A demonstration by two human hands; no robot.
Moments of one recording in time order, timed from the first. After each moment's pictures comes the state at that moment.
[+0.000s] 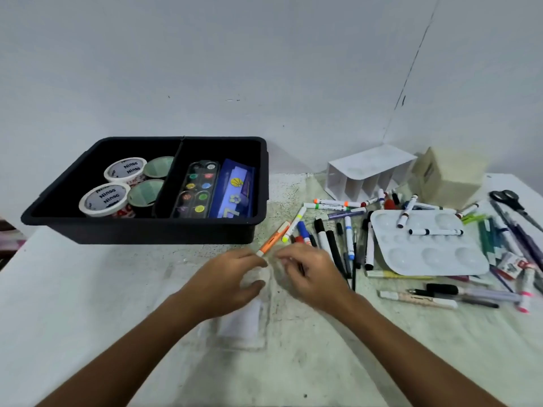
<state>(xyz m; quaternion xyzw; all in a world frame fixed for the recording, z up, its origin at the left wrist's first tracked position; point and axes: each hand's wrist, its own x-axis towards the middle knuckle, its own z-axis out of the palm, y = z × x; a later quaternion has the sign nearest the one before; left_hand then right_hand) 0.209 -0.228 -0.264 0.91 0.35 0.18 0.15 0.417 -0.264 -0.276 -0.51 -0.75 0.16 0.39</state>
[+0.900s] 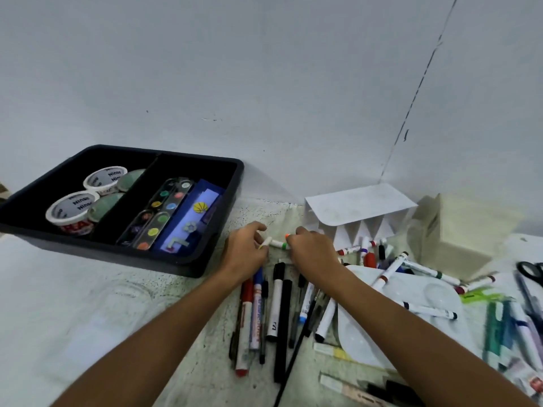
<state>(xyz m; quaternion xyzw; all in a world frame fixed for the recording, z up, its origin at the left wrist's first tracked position) 0.379 -0.119 -0.282 0.68 0.61 0.34 0.23 0.537 -0.124 -0.269 -0.58 -0.81 -0.05 0.02</state>
